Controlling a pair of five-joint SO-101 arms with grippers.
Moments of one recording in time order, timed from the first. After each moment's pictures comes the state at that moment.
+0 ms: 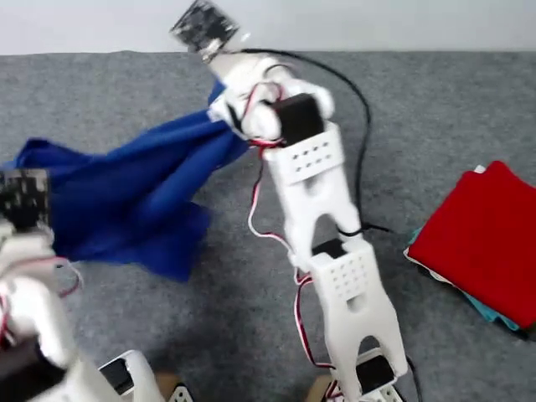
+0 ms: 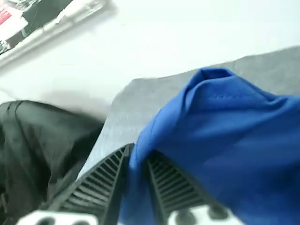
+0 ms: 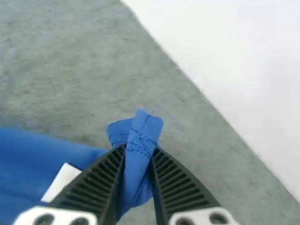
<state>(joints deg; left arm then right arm) -35.2 -60.4 22.5 71.3 -22.8 -27.3 45.5 -93.1 91.8 26.1</state>
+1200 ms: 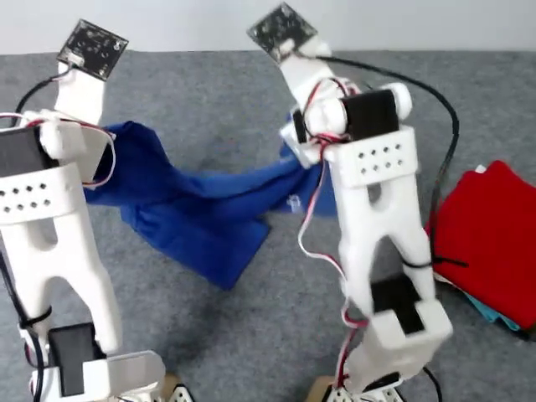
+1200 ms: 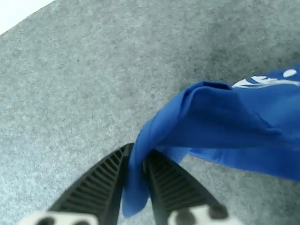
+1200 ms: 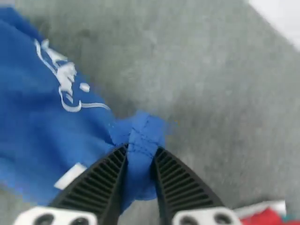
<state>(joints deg) -14.6 -7.0 -20.5 99.4 -23.6 -18.3 5.7 -39.7 100.7 23.2</state>
